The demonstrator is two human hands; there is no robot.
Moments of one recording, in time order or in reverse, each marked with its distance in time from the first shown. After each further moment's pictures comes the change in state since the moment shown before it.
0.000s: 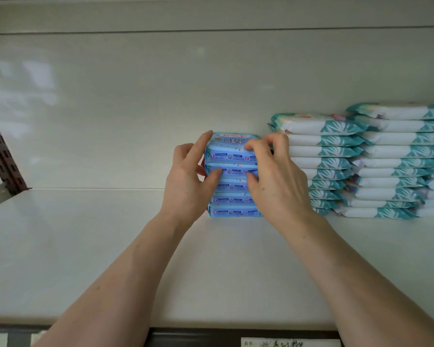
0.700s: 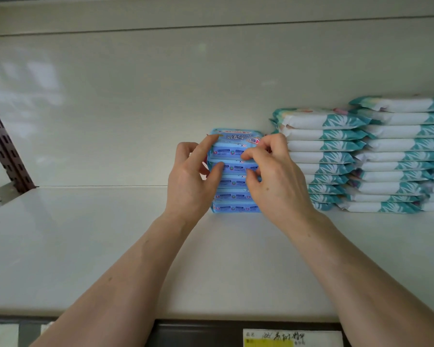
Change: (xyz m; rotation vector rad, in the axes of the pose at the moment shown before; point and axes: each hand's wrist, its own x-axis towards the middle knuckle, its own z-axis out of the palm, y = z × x) left_hand -0.001 -0.010 0.006 0.087 0.091 0.093; right_hand -0.007 0.004 0.007 0.193 0.043 -0.081
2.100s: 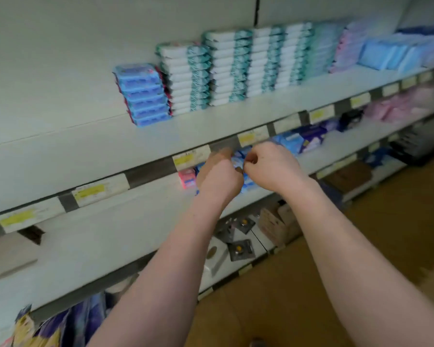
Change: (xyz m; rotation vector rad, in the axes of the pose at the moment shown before) left_hand -0.192 0.222 -0.062 0.144 -0.880 -0.226; right_hand -0.187 -0.137 -0.221 -0.370 -0.476 0.887
